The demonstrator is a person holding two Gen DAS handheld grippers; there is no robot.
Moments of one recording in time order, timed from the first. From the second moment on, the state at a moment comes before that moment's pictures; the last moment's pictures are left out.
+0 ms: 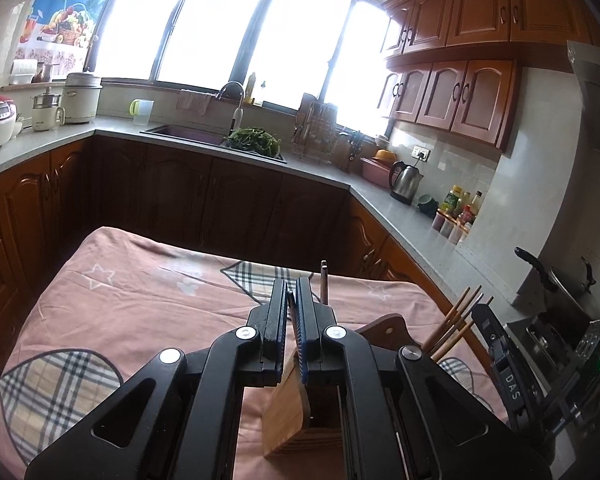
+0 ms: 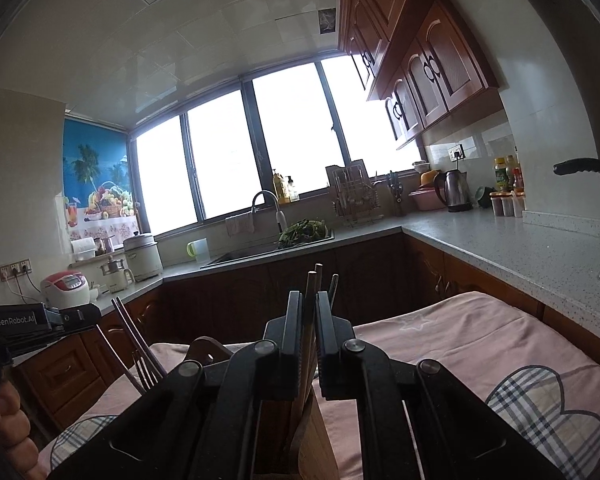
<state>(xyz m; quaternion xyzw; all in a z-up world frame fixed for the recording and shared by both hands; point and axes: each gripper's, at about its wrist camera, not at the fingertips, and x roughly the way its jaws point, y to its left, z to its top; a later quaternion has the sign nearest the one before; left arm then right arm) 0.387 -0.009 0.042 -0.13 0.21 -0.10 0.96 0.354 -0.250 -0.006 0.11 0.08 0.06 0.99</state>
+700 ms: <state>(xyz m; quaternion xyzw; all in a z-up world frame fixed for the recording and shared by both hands) 0.391 -0.017 0.042 -0.11 0.23 -0.09 0.96 0.362 -0.257 -0.003 0.11 0.11 0.07 0.99</state>
